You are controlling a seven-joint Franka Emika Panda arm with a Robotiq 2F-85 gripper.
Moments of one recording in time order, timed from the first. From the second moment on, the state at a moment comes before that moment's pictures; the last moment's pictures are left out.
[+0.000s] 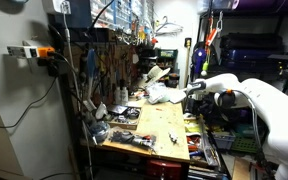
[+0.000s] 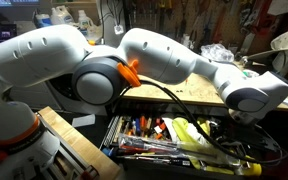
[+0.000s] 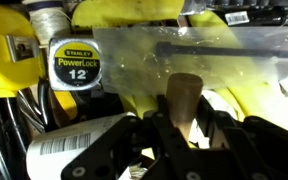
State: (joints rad) arm -0.83 1.27 -0.15 -0.73 0.18 1.75 -1.39
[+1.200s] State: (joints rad) arm -0.90 1.27 -0.16 -0.70 0.18 1.75 -1.68
